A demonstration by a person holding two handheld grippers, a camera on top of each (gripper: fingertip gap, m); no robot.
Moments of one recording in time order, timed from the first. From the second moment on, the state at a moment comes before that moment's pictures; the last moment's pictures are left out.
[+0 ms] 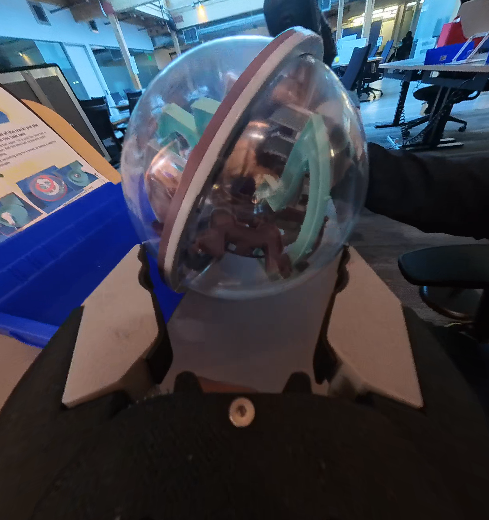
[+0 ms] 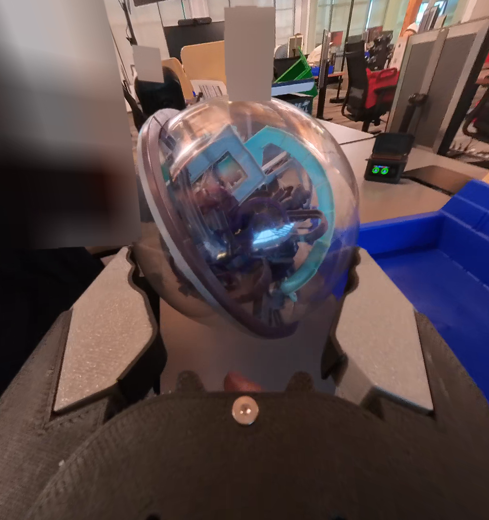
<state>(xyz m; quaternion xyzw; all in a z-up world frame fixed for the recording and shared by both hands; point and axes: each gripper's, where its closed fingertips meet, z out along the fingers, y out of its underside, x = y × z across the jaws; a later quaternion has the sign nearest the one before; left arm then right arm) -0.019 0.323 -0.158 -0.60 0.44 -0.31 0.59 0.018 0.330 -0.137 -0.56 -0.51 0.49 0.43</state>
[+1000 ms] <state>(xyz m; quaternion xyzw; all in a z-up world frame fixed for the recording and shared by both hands) -0.021 0.310 -0.183 -0.67 0.41 -0.31 0.54 0.008 0.321 -0.136 -0.56 -0.48 0.51 0.44</state>
